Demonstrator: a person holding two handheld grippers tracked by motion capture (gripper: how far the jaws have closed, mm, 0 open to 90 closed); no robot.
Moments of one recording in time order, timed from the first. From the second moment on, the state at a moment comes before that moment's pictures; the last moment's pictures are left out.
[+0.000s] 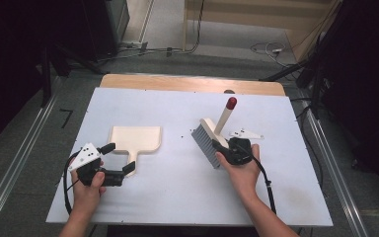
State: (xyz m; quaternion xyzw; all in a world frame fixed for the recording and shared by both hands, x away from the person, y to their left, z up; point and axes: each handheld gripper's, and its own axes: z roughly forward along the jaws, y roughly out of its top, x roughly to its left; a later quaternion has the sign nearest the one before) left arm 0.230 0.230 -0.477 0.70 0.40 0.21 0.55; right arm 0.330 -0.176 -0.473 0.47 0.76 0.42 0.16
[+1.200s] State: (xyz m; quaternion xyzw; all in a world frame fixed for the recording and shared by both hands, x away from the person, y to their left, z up) left arm 0.230 0.234 -0.477 0.69 0.41 0.21 0.55; right arm 0.323 -0.099 -0.471 0.46 0.75 0.46 0.15
